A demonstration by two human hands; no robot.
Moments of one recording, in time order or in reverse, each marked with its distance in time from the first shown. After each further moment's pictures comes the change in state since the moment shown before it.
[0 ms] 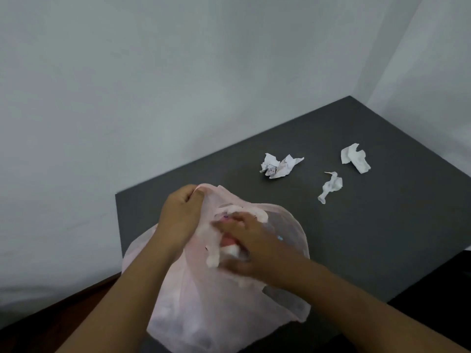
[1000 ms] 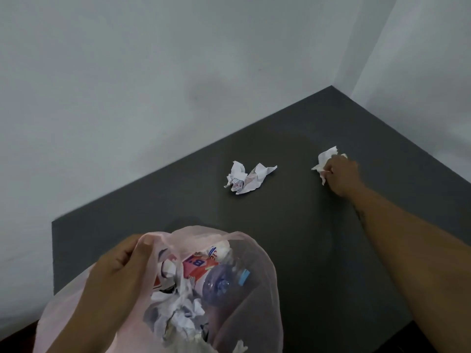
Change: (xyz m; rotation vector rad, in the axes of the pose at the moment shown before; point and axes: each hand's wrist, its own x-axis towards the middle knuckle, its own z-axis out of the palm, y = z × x) left_hand 0.016 -0.014 0.044 0.107 0.005 -0.054; right_hand 0.039 0.355 -0.175 -0.365 0.405 0.756
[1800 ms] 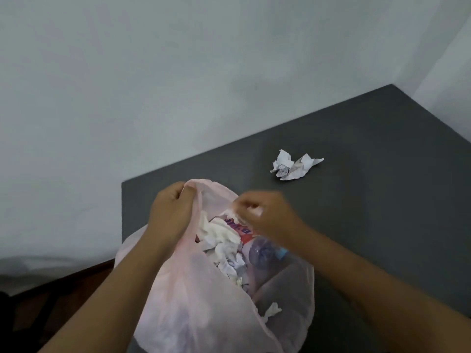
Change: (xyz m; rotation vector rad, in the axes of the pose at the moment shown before) left_hand 0.019 0.002 -0.022 -0.019 0.172 -0.026; right_hand -0.214 -0.235 -0.006 0.743 -0.346 -0.683
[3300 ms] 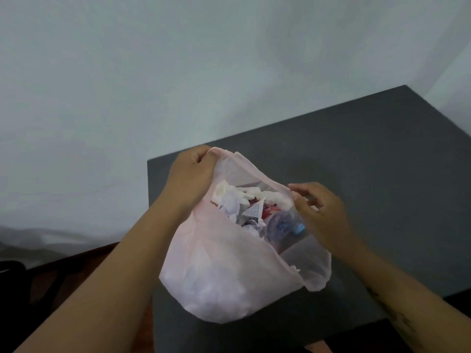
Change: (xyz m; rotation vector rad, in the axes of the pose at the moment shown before) left_hand -0.024 0.008 -0.061 -0.061 -0.051 0.149; right_hand -0.070 -0.008 0.016 -0.138 0.333 0.222
